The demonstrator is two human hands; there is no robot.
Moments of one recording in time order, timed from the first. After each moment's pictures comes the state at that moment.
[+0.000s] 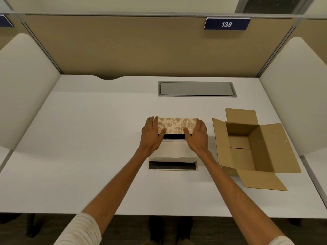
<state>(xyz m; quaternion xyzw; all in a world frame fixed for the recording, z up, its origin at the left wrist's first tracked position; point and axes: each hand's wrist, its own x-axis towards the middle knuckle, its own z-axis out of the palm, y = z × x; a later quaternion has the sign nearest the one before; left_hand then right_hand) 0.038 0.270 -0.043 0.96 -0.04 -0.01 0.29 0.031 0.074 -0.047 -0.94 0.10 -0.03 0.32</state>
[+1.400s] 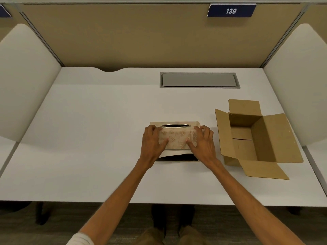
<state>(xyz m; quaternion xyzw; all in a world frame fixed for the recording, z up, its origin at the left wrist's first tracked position) -0.029 0.276 -0.056 0.95 -0.03 0.06 0.30 -0.032 0.059 -0.060 -0.97 0.01 -0.03 0.25</state>
